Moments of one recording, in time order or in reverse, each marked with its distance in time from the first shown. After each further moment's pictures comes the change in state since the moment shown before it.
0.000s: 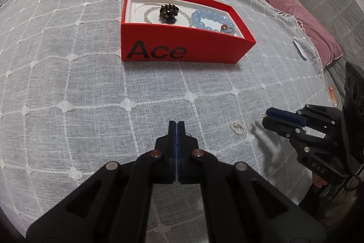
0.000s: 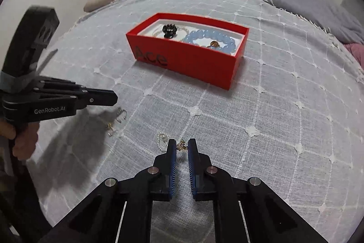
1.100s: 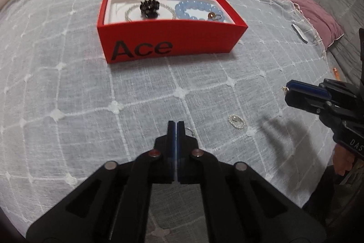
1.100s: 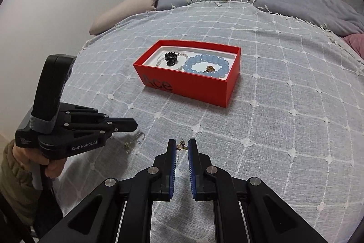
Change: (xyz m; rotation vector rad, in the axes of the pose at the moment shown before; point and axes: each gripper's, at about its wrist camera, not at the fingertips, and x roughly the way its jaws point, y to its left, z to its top) left arm 0.011 -0.016 0.000 0.098 0.037 0.028; right arm -0.034 -0.010 0.010 0.068 -0.085 0.072
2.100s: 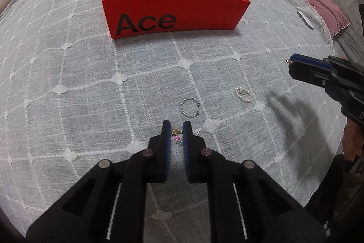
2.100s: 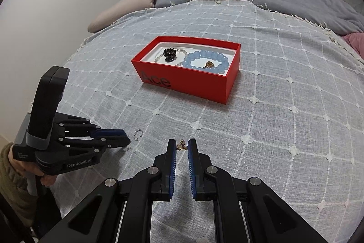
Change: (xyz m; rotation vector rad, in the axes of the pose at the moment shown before) left arm 0.001 -0.008 -0.023 0.018 0.041 0.073; right arm 0.004 0.001 -0.003 0.002 0.013 -0.012
